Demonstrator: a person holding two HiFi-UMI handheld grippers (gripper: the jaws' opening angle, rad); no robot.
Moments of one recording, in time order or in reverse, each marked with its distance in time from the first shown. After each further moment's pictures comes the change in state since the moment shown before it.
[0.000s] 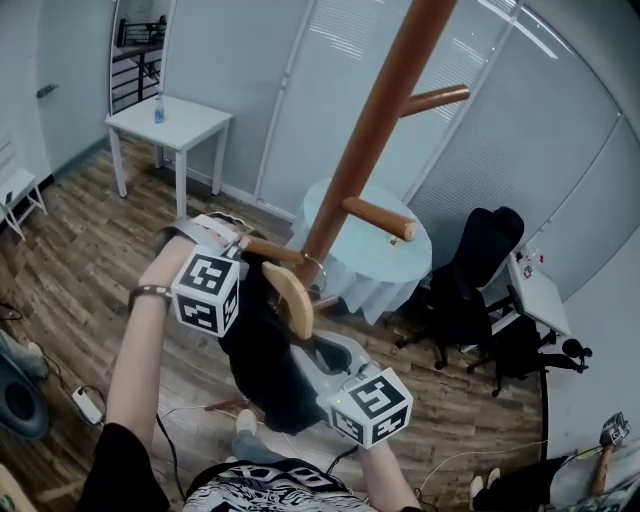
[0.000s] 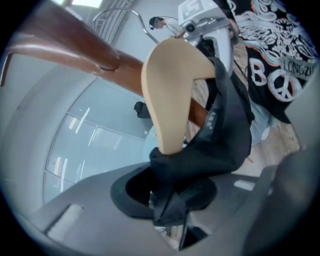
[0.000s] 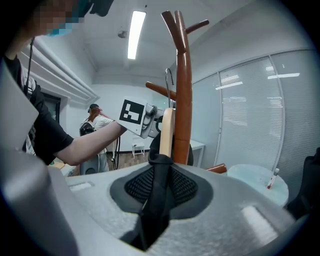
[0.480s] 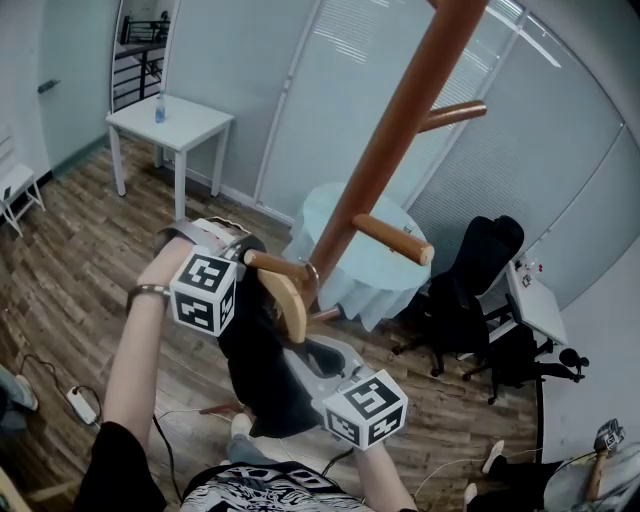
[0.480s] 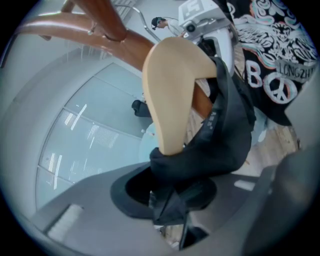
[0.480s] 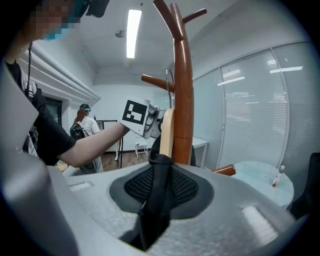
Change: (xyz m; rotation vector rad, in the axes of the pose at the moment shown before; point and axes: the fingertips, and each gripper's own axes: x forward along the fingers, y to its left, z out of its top) left arm 0.011 -0.012 -0.023 -0.029 -0.010 -0.052; right arm 0.023 0.005 -0.004 0.020 0.021 0.038
